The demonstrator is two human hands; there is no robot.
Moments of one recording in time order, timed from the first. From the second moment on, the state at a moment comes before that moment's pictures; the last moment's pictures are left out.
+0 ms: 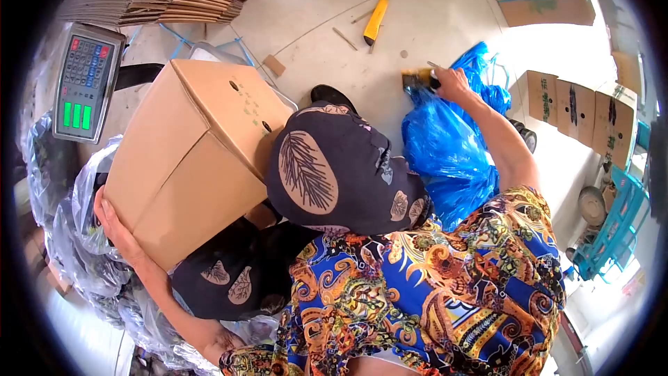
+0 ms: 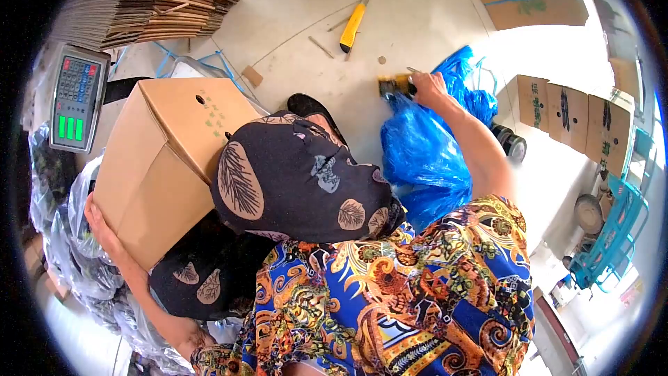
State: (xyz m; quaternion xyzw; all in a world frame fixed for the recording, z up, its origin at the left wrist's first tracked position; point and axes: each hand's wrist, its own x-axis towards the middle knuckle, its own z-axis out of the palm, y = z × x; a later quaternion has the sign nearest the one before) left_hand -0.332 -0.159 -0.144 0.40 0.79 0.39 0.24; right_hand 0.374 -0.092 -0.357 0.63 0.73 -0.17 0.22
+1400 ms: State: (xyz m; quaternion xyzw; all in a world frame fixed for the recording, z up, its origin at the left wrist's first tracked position) left_hand -0.327 -0.151 -0.159 0.36 0.73 0.50 0.30; right_hand 0.183 0.008 -0.310 0.55 0.45 -0.57 -0.40
